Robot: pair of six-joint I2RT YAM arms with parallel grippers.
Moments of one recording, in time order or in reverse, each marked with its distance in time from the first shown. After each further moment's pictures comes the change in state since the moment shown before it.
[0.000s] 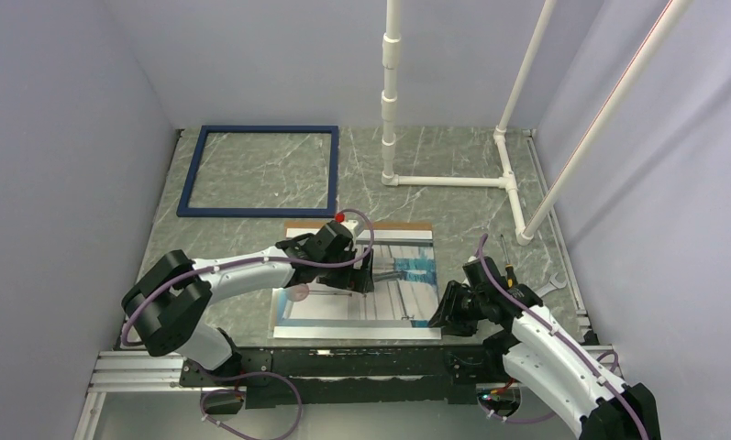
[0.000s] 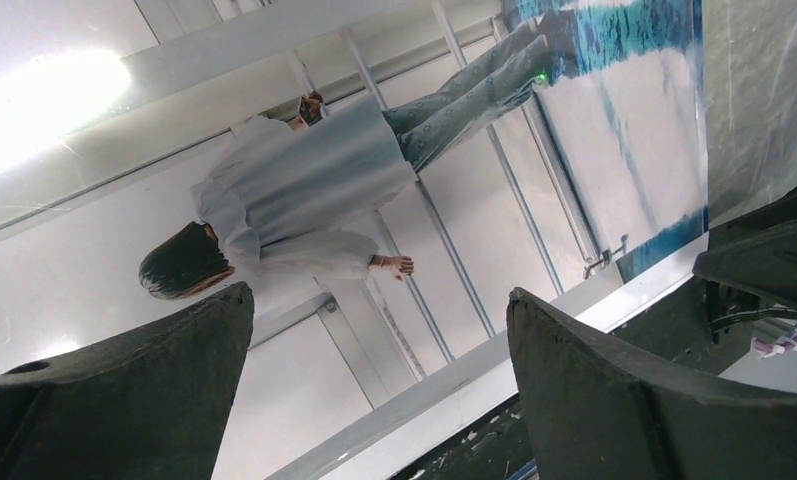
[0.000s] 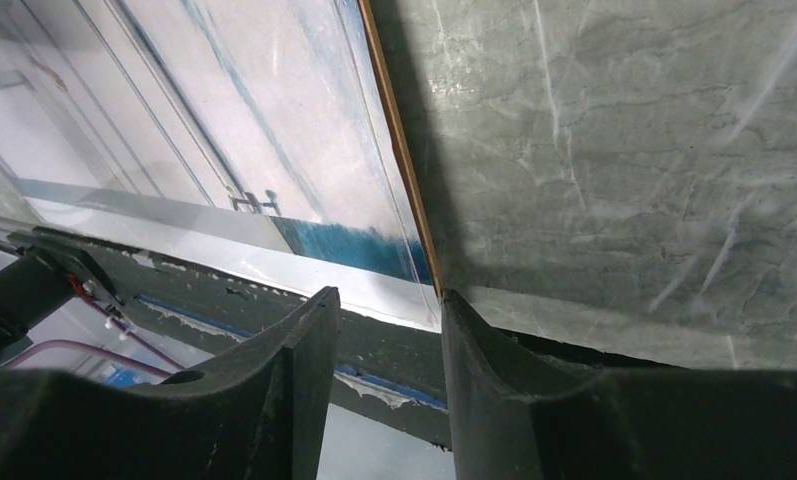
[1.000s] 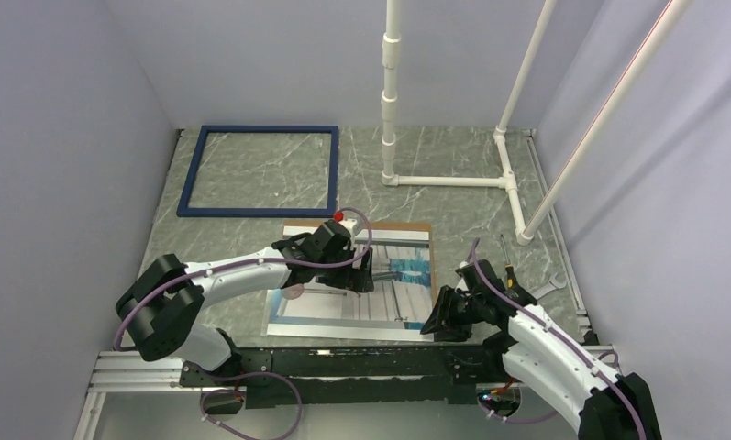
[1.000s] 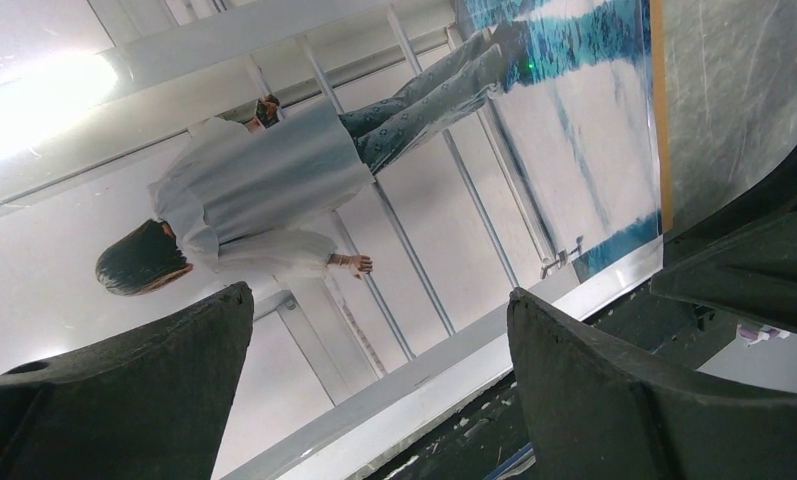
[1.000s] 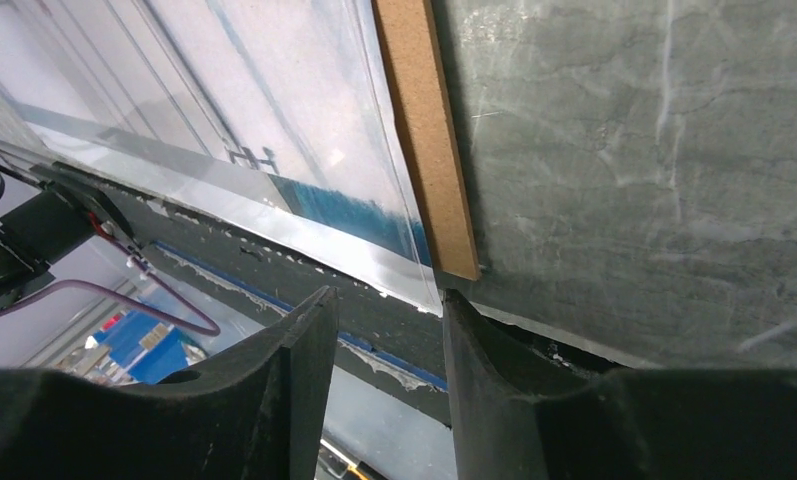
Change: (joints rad) left arm 0.000 -0.038 0.000 -0.020 0.005 0.004; right arm 0.000 0.056 -0.056 0.089 -0.150 -0.011
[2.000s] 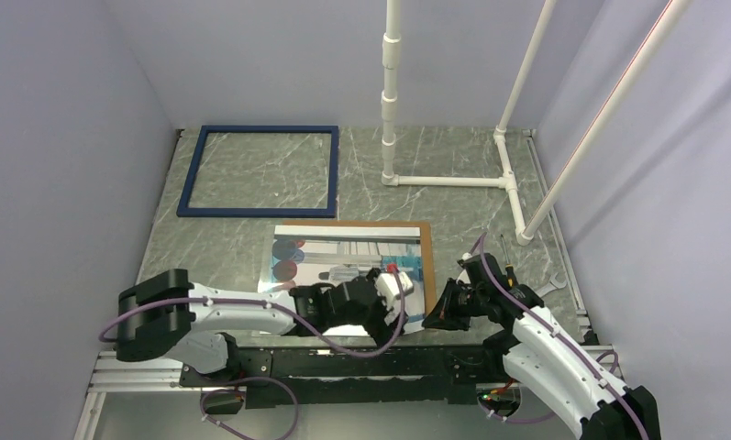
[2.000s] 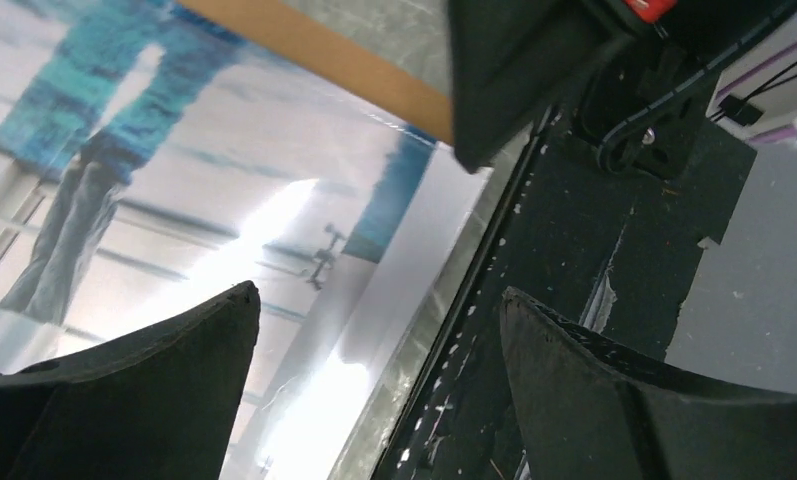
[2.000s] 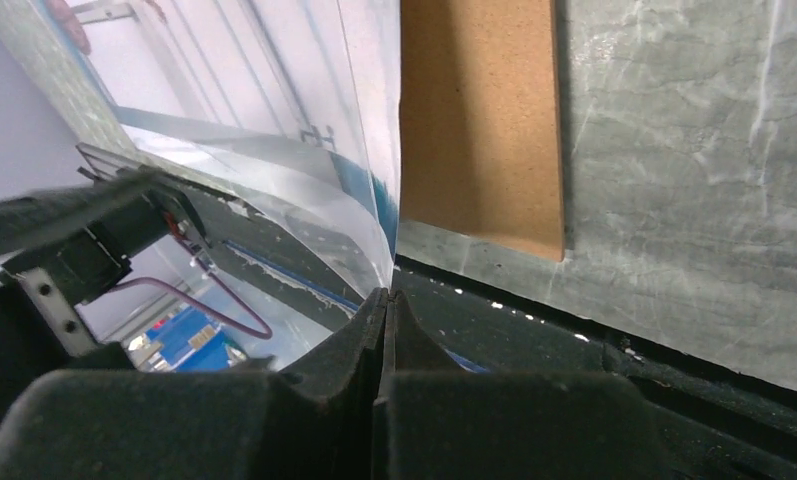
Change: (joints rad) left arm -0.408 -0.066 -0.096 0.344 -0.158 0.346; right arm 0.000 -0.068 0.057 -0.006 -0.019 0.067
